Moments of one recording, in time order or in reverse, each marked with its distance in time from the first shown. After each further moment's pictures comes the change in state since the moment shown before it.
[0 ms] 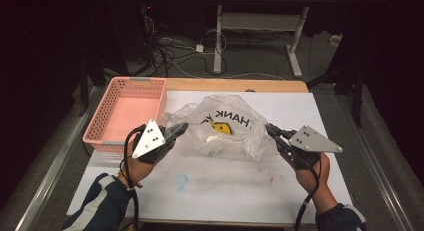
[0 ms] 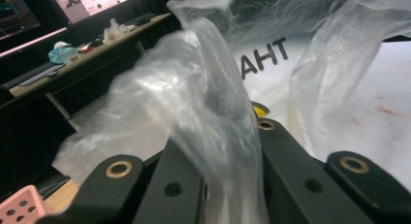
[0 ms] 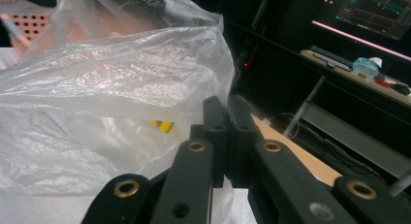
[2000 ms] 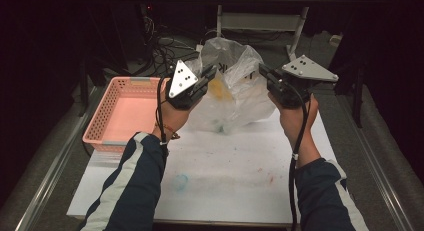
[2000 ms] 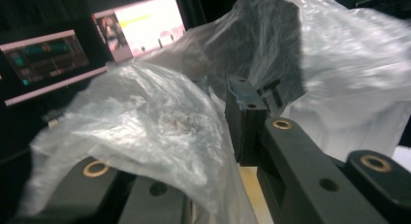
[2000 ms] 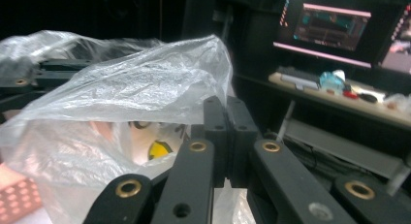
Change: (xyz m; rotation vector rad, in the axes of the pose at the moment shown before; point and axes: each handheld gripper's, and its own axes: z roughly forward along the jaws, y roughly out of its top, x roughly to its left) left arm 0.041 0.089 0.084 -0.116 0.099 -0.078; right arm -0.050 0.105 0.060 -0.076 -0.121 0.175
